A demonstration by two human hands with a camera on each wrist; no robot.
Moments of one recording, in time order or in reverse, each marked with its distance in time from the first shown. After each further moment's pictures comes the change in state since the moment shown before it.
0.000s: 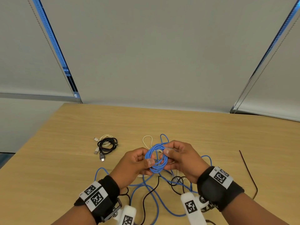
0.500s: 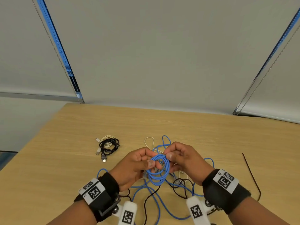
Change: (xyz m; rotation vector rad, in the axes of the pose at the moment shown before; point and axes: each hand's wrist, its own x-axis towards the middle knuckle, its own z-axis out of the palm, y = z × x) left_hand 0.003 0.002 -0.009 -0.200 -0.160 -0.072; right_hand -0.004 -0.005 -0.004 -0.217 -0.110 -0.097
